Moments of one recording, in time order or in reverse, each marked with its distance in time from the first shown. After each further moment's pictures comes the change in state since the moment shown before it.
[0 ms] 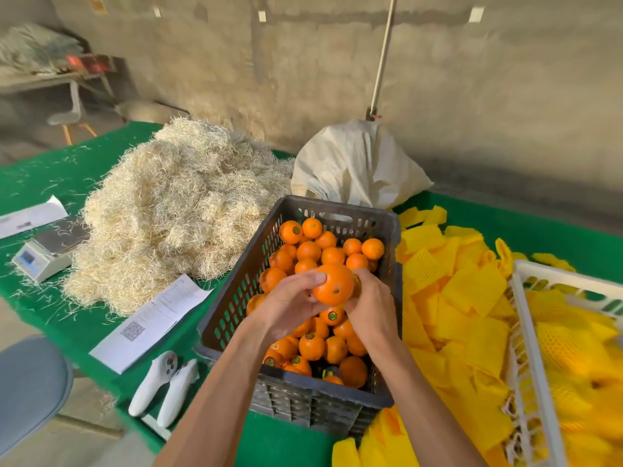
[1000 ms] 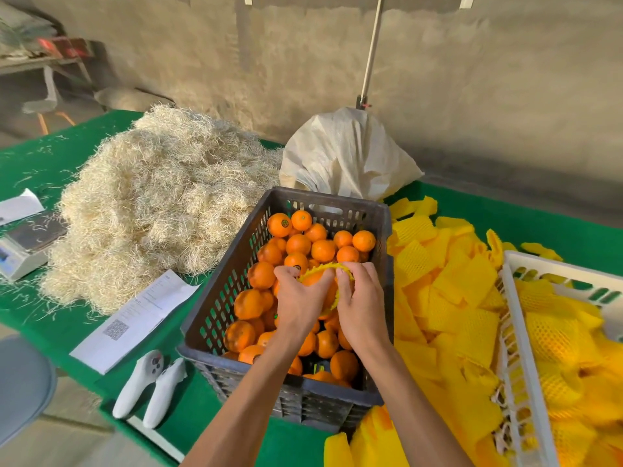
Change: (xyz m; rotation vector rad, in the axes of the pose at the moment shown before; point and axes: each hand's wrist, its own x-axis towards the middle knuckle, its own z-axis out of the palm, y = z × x) left_hand 0.034 -0.050 0.024 0.661 0.770 0.175; right_hand -0.008 0.000 0.005 0.197 0.145 -0.044
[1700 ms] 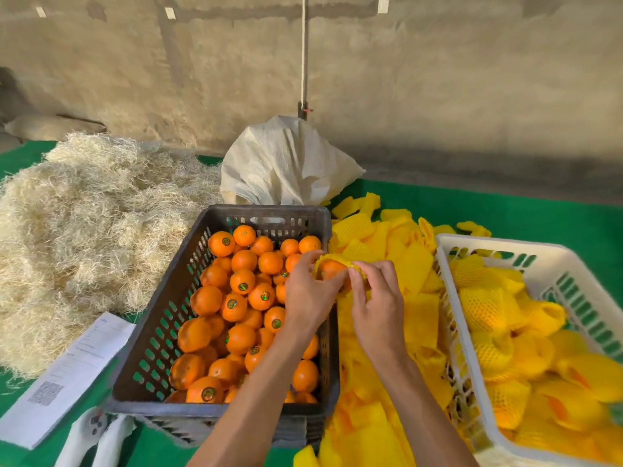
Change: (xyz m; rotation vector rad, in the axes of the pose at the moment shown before) left_hand -0.023 0.063 0.081 0.048 -0.233 0.280; right_hand -0.002 0.044 -0.090 -0.093 0.334 -0.115
